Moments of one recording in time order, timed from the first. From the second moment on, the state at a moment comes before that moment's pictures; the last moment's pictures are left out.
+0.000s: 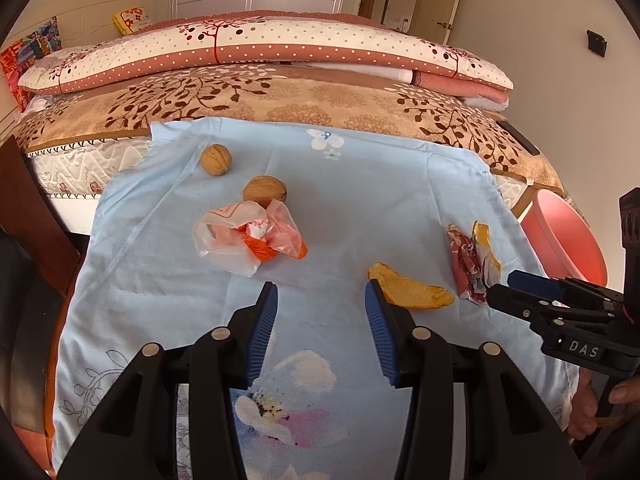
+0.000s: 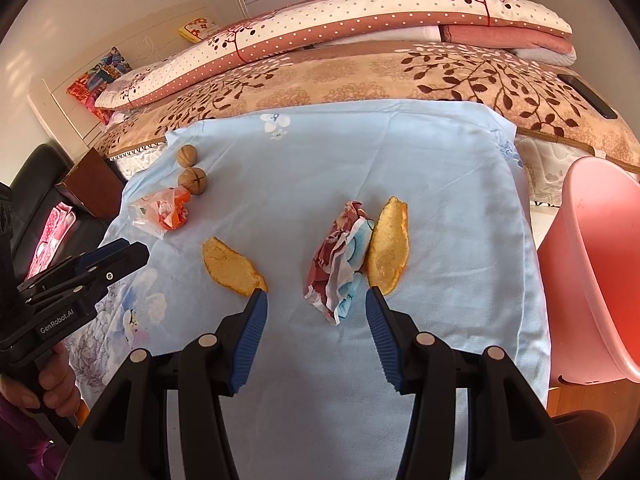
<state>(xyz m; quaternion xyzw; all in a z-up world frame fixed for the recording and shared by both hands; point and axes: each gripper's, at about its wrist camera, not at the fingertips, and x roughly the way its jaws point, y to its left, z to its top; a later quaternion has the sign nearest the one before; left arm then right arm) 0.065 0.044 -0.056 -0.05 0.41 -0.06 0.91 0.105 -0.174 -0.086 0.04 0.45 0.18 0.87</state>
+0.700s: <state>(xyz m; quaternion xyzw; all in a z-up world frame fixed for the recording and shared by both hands) 0.101 0.001 -0.092 -0.05 0.46 -0.11 0.88 0.124 -0.174 -0.096 0.06 0.47 0.19 0.86</state>
